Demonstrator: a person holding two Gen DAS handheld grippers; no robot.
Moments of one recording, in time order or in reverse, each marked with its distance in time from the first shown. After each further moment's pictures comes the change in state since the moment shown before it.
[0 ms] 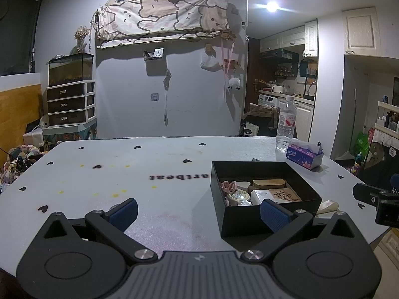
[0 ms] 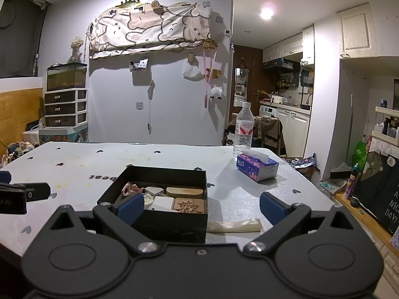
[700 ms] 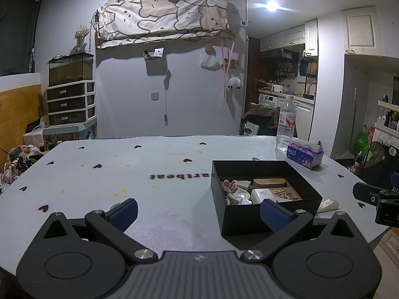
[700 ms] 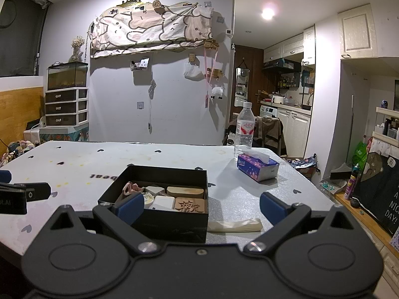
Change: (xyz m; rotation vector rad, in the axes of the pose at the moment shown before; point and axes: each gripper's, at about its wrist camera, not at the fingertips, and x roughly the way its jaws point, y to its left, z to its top) left arm -0.001 0.000 0.000 0.002 0.001 0.000; right arm -0.001 0.000 -0.001 -0.003 0.001 0.001
